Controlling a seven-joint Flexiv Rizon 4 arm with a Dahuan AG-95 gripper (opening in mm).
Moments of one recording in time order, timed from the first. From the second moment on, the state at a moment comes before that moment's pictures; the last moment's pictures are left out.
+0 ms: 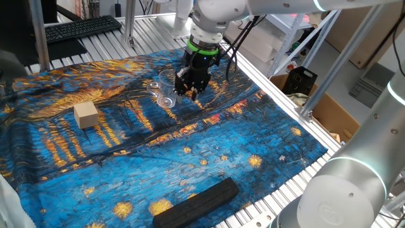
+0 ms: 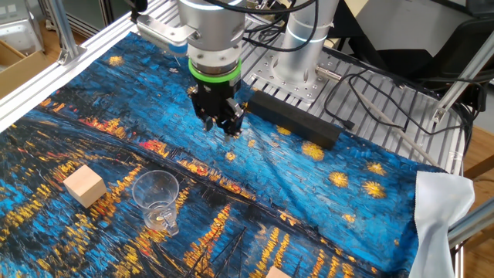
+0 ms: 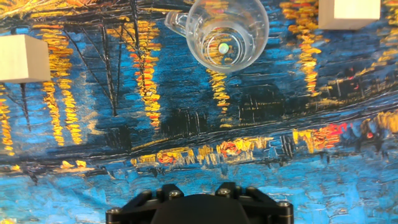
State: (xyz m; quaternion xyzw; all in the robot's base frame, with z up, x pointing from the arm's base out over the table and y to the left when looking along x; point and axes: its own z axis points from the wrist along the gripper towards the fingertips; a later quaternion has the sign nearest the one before) arm 0.502 0.000 0.171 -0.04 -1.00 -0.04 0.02
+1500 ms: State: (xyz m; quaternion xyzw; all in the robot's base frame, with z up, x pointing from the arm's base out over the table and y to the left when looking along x) arm 0.554 -0.020 0.168 -0.04 -1.00 -0.03 0.02
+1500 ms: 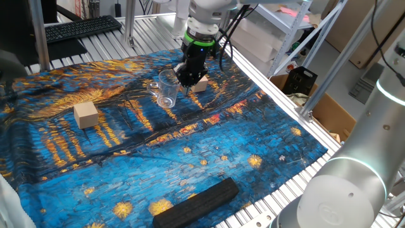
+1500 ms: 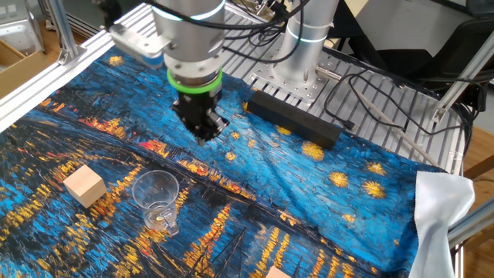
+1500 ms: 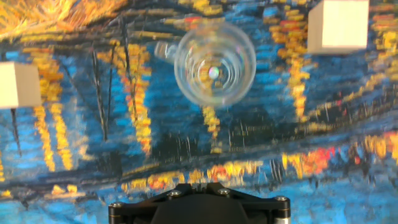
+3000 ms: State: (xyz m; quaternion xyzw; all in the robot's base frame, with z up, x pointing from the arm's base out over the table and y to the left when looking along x) arm 0.606 -0.036 0.145 -0.06 -1.00 -0.01 0.02
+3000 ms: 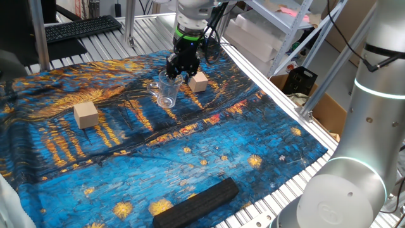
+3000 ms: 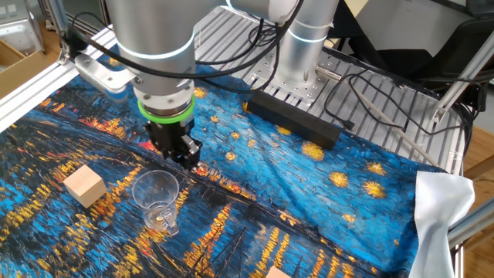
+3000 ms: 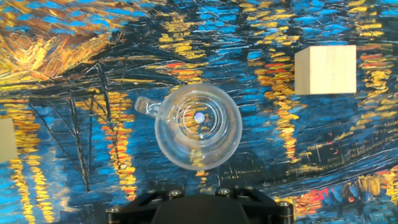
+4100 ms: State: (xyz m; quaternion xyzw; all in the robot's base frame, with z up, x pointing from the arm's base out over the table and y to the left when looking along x) arm 0.609 -0.036 0.144 -0.04 -1.00 -0.01 0.05
